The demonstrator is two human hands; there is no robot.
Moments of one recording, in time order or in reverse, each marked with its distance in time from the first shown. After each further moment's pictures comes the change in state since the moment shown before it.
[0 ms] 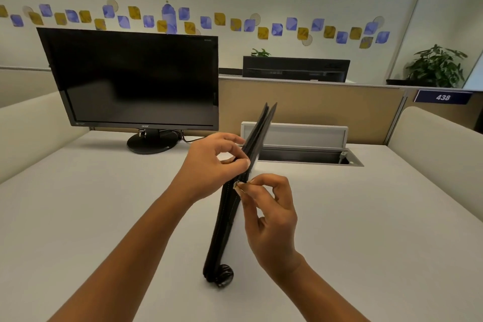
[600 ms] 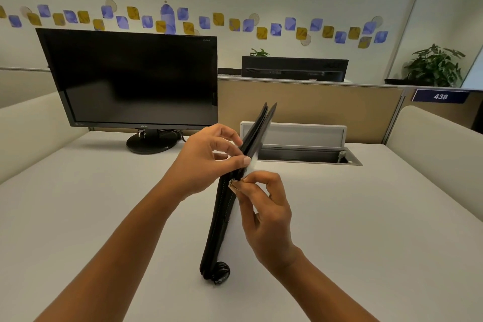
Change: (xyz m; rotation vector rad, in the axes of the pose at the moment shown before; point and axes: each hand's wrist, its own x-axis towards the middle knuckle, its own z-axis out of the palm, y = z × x) left_hand 0.001 0.007 -0.011 0.016 -0.076 0.042; right_hand 0.003 -0.001 0.001 -0.090 -0.037 -0.035
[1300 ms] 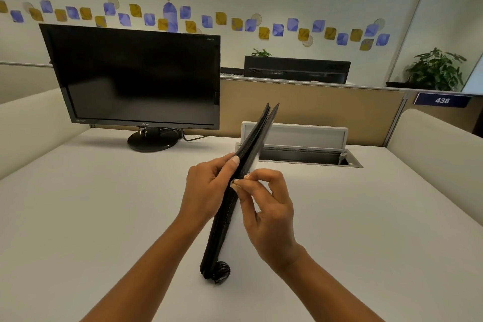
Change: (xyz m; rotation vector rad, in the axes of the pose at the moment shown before) left_hand -0.021 -0.035 0.041 -0.219 0.311 -0.121; right_hand 0.004 -0.001 -0.001 0.015 -0.037 -0.007
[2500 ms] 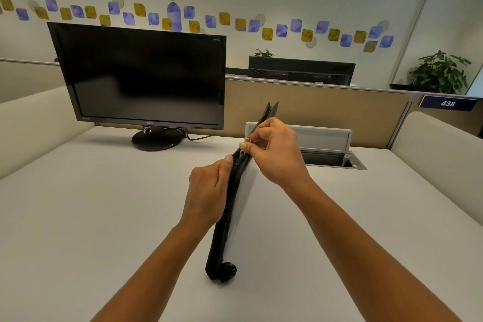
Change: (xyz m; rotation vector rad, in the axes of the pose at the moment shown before) left_hand -0.002 -0.010 -0.005 0.159 0.096 0.144; right_hand 0.092 0.009 0.006 -0.019 -0.417 0.465
